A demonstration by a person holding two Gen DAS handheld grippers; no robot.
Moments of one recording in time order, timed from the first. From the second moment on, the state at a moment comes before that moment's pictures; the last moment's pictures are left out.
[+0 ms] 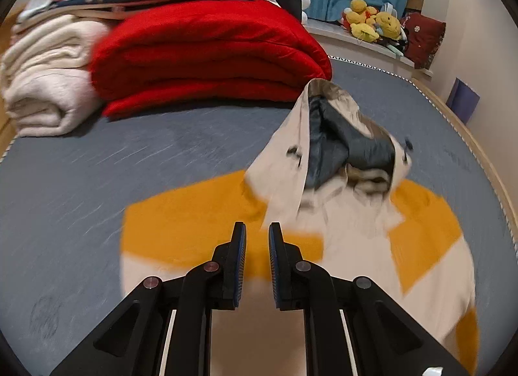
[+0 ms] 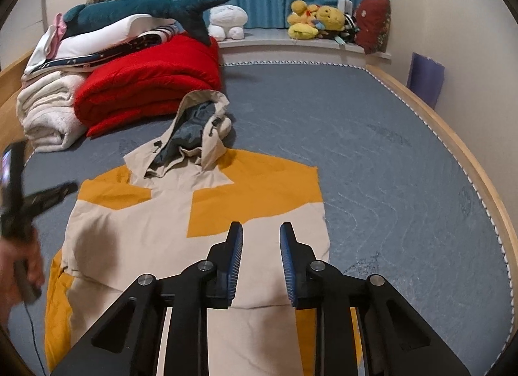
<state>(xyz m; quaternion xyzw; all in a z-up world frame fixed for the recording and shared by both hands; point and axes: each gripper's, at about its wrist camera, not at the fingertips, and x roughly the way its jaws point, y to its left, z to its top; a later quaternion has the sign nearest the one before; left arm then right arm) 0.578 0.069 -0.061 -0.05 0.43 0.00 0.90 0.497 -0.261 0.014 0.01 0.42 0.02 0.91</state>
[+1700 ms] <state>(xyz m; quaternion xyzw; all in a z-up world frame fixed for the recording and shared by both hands) 0.358 0.040 -0.031 -0.05 0.44 -0.12 0.89 0.487 -0.286 0.028 0.19 0.41 0.07 0.89</state>
